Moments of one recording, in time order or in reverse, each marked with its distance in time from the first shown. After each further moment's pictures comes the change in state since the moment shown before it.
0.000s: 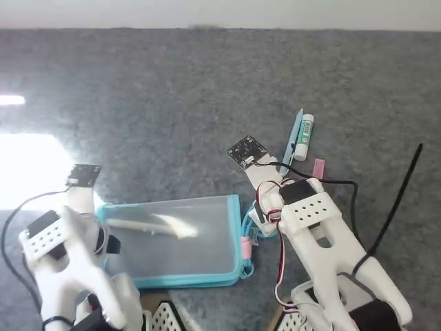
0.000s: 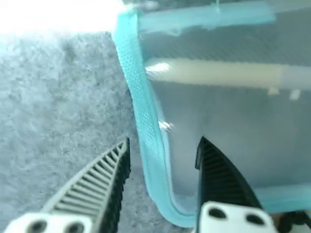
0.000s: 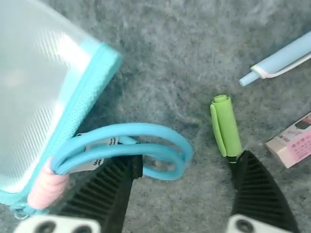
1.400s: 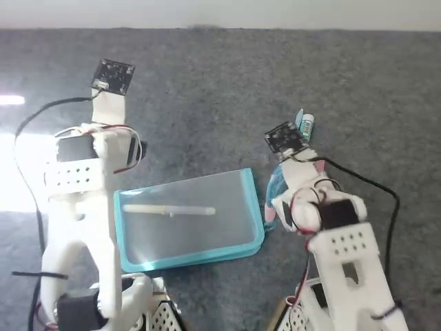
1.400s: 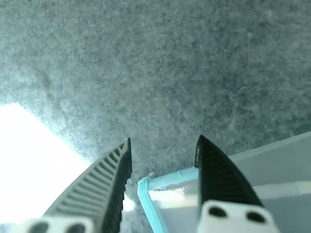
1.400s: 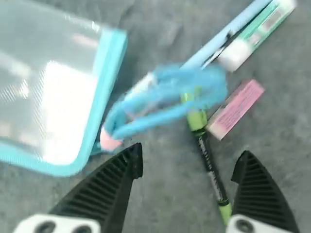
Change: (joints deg) left arm 30.1 10.2 -38.9 5.5 23.8; right arm 9.8 -20.2 0.0 8.9 1.4
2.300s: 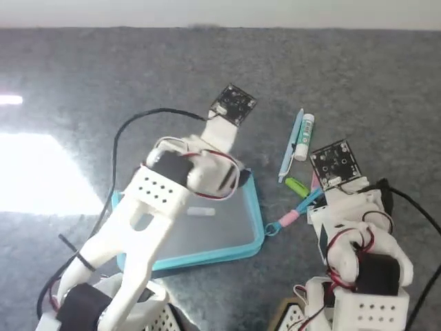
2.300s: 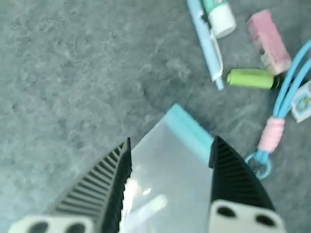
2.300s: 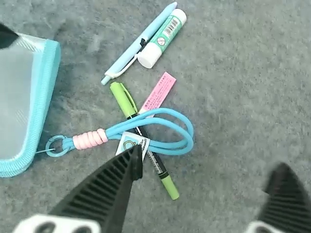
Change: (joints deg) left arm 37.0 1.0 5.9 -11.3 13.3; right arm 16.6 -26.8 -1.2 11.8 8.4
